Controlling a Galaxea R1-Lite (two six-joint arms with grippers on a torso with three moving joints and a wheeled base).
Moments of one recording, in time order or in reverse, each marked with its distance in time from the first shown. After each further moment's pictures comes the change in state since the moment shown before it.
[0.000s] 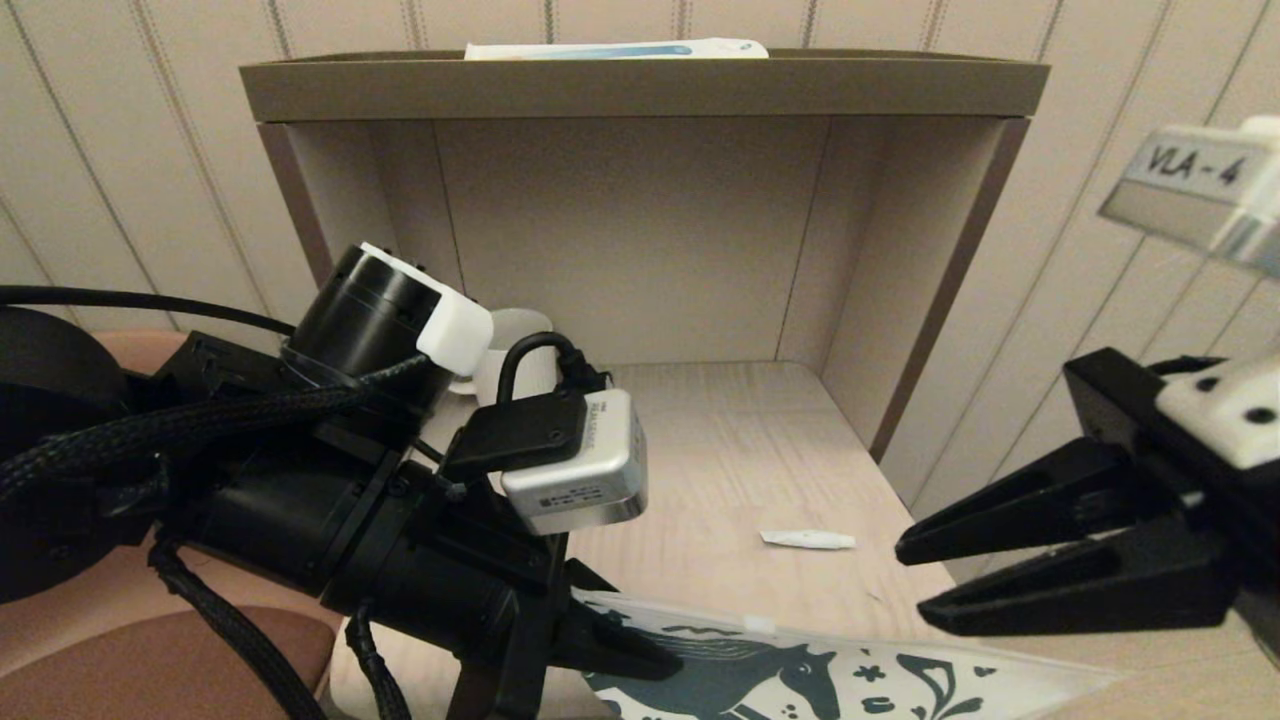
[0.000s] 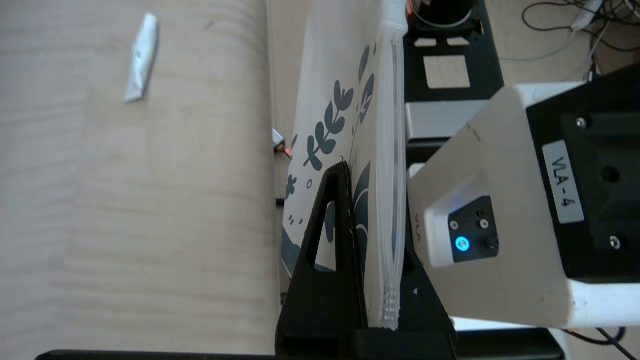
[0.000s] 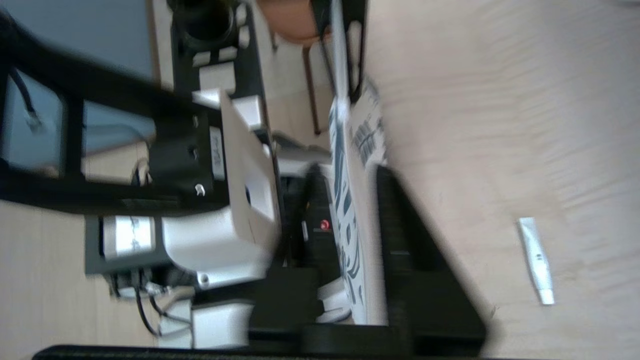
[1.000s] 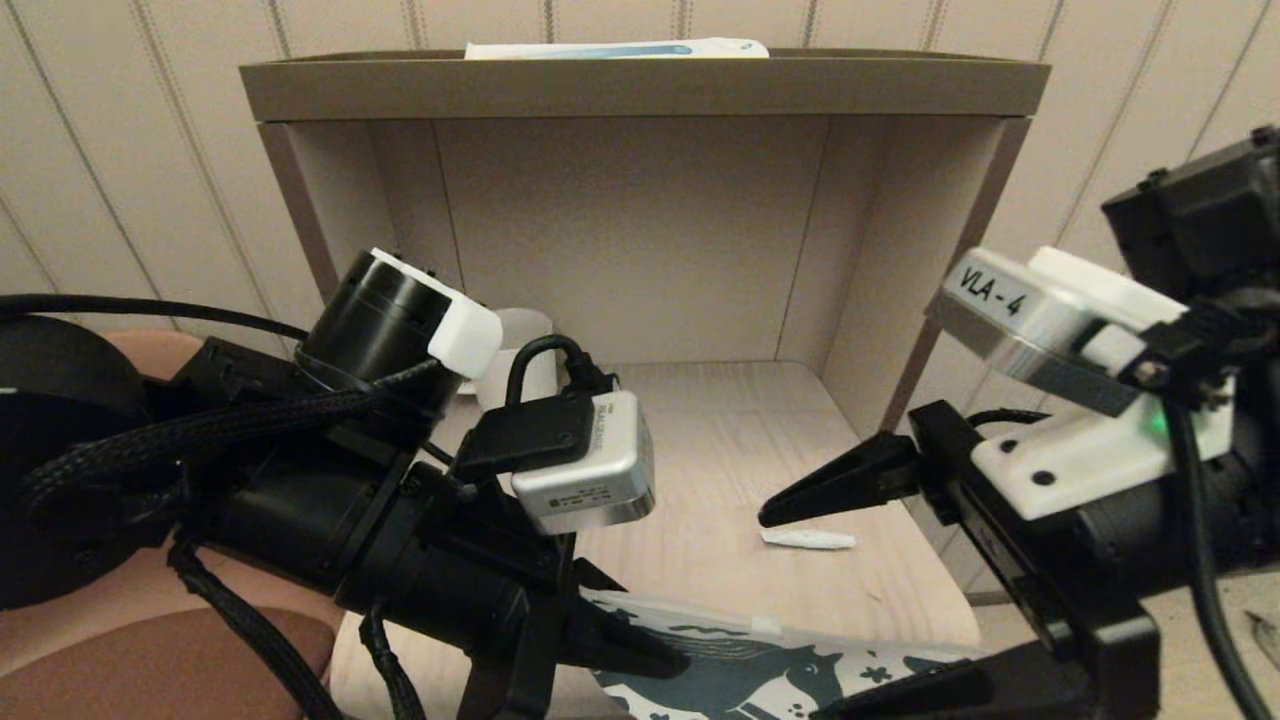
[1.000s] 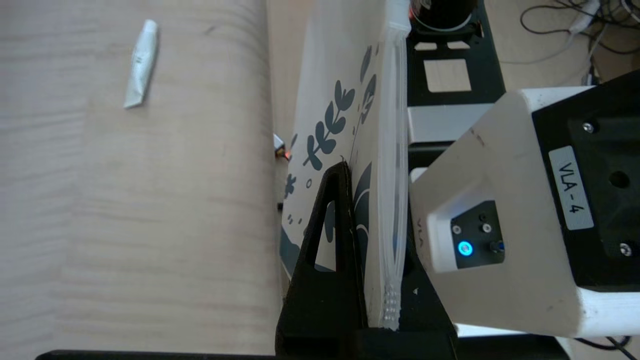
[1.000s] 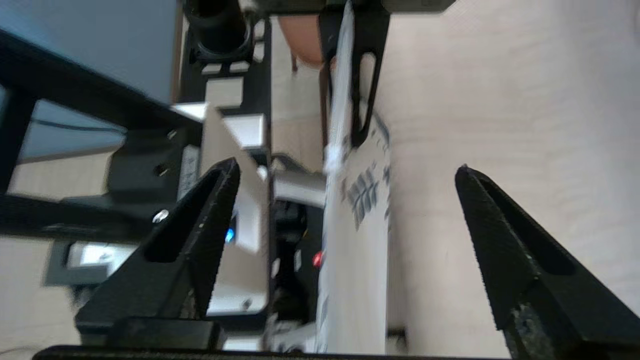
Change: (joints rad) left arm 0.003 0.011 0.012 -0.033 -0.009 -0.004; right arm 0.000 0.066 0.214 -0.341 0.122 -0.049
